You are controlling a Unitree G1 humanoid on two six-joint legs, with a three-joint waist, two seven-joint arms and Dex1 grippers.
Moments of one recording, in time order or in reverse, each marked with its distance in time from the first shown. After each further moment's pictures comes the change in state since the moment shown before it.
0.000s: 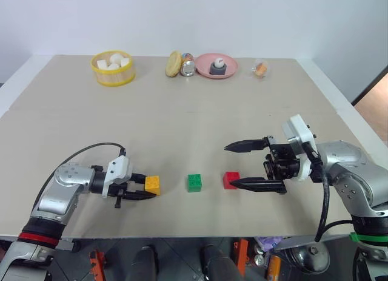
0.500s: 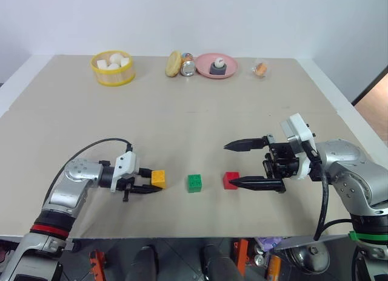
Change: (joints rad) left arm -0.071 -0.050 -0.027 0.075 0.033 -0.036 0.002; right arm -0.009 0.001 0.000 0.006 -0.001 -0.003 -0.003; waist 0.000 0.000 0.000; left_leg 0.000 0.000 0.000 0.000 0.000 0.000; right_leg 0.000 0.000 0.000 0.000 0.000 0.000
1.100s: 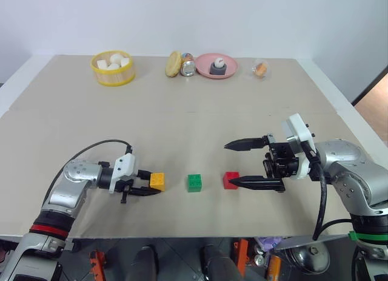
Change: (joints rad) left arm 0.001 0.005 -0.001 0.031 0.014 -0.038 -0.023; right arm 0.000 0.000 0.000 0.000 -0.018 -0.008 -0.002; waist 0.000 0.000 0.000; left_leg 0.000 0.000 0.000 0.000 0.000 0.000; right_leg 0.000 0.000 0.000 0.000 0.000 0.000
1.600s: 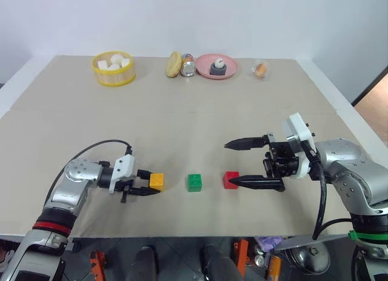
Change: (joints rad) left arm -0.034 -0.020 -0.007 0.088 0.005 -0.086 -0.021; right arm -0.005 0.000 0.000 0.000 -0.002 0.000 -0.002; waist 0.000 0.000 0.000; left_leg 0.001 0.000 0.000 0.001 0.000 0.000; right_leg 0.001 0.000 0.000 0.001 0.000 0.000
